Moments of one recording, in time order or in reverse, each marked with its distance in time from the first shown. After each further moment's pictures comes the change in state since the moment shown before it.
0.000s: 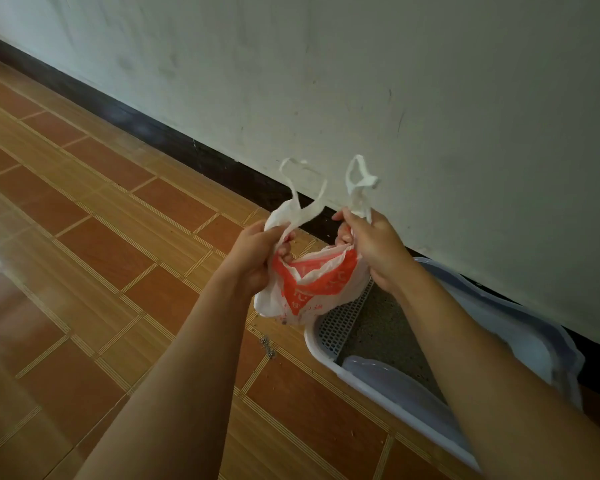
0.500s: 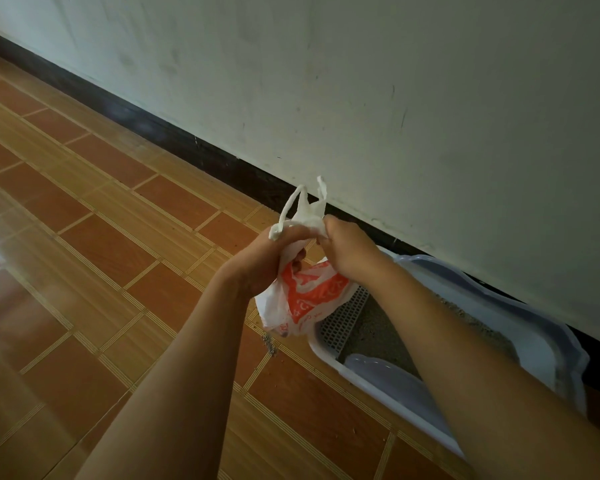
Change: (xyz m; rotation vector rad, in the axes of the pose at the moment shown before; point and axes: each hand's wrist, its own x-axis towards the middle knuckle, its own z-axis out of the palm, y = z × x) left_hand -0.014 0.003 0.009 0.468 -0.231 0.034; right_hand 0.004 -0.003 0.026 -0.931 -0.140 -0.112
